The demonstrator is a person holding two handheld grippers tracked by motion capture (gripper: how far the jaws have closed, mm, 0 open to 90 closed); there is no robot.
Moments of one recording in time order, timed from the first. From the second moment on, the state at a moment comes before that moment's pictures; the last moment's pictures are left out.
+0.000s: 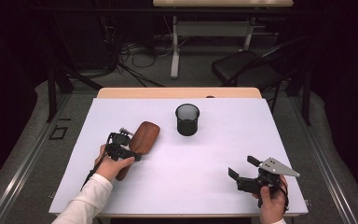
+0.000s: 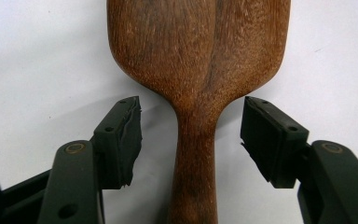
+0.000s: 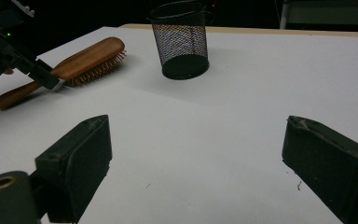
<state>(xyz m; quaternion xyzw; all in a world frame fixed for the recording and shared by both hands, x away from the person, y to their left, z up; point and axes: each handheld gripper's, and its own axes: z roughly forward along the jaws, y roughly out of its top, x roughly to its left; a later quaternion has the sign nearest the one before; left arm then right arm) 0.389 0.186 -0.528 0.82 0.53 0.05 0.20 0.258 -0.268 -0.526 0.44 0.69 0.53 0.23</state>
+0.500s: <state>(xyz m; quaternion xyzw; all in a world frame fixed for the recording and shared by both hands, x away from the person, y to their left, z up) 0.389 0.184 -0.533 0.83 0.52 0.06 0.19 0.258 -0.268 -0.526 0.44 0.69 0.53 0.22</state>
